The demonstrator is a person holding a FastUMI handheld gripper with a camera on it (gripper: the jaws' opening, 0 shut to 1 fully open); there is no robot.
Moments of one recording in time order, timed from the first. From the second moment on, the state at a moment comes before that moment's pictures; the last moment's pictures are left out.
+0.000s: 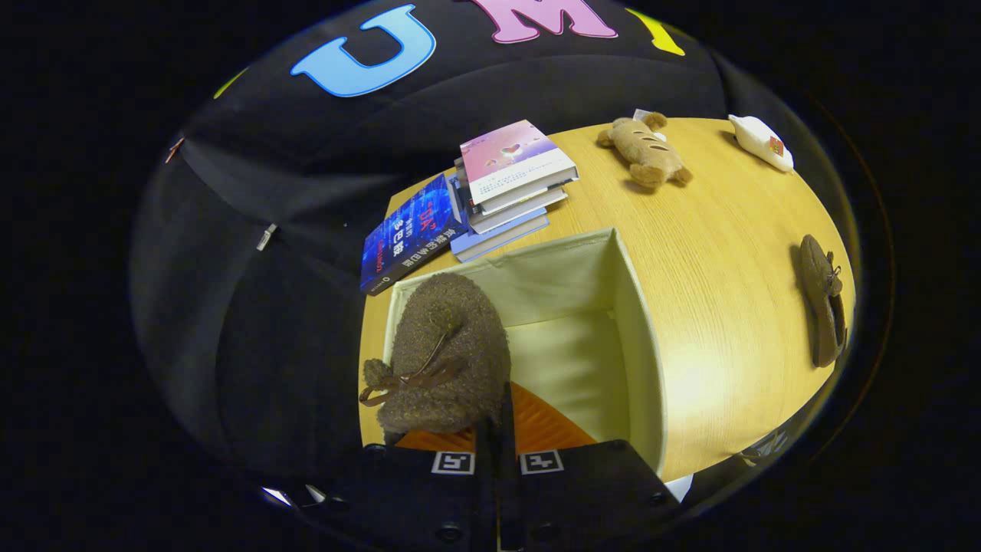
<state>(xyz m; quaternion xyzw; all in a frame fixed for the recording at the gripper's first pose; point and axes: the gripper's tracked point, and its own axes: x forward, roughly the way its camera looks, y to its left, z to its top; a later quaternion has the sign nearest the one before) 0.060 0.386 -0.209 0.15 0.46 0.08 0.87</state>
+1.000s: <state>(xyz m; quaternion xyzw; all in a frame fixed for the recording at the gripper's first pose) 0.010 0.323 -0.142 0.07 0.37 0.23 0.90</state>
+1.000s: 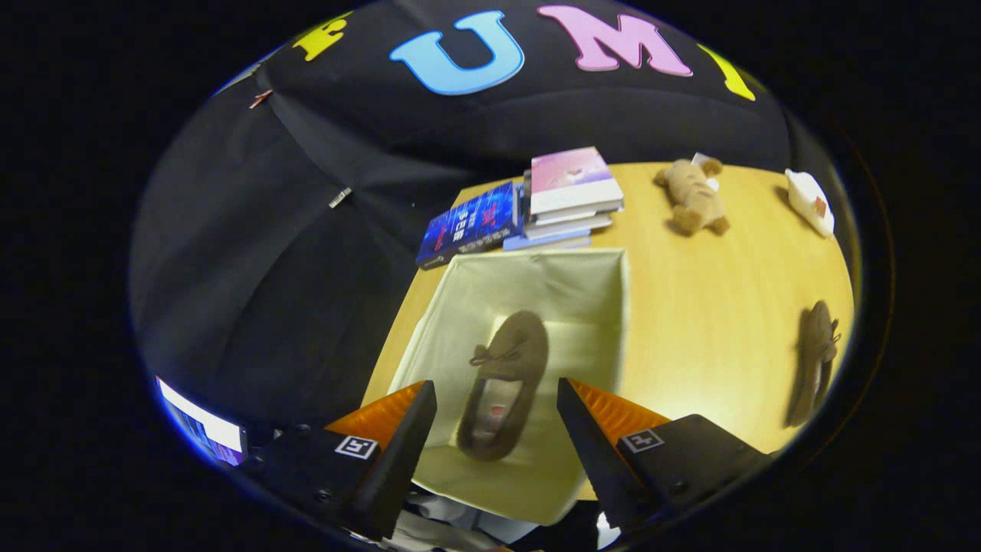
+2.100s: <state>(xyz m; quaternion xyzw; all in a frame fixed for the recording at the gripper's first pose) 0.040 -0.123 -0.218 -0.05 0.37 0.09 0.92</state>
